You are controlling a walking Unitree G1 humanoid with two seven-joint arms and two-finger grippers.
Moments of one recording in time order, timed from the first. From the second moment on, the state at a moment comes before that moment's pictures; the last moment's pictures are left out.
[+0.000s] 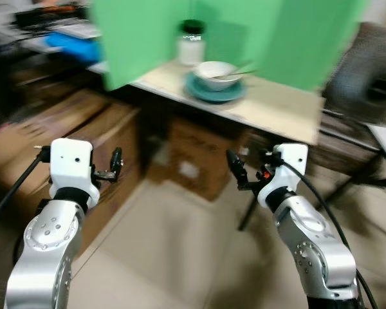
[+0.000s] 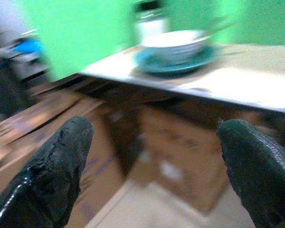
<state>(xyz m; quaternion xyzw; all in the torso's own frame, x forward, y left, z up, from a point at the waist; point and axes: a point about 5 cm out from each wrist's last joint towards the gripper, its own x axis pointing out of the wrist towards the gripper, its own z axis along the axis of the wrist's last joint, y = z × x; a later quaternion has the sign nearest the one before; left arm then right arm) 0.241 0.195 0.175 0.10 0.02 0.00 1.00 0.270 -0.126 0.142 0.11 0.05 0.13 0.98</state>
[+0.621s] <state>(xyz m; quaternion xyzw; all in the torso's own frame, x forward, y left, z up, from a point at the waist) 0.249 0.176 0.178 0.08 0.02 -0.05 1.00 0.271 -0.143 0.135 0.10 0.05 0.10 0.99</state>
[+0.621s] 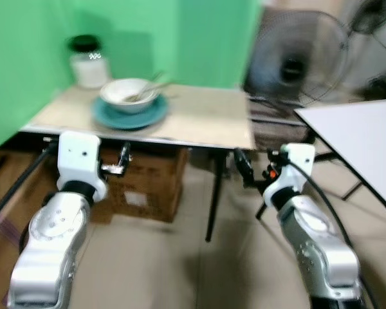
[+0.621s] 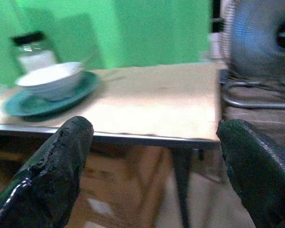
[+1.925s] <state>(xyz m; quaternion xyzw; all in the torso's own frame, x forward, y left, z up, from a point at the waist) 0.250 0.188 0.188 0.11 0.01 -0.04 0.99 0.273 -0.116 0.142 0.08 0.04 0.17 0.98</state>
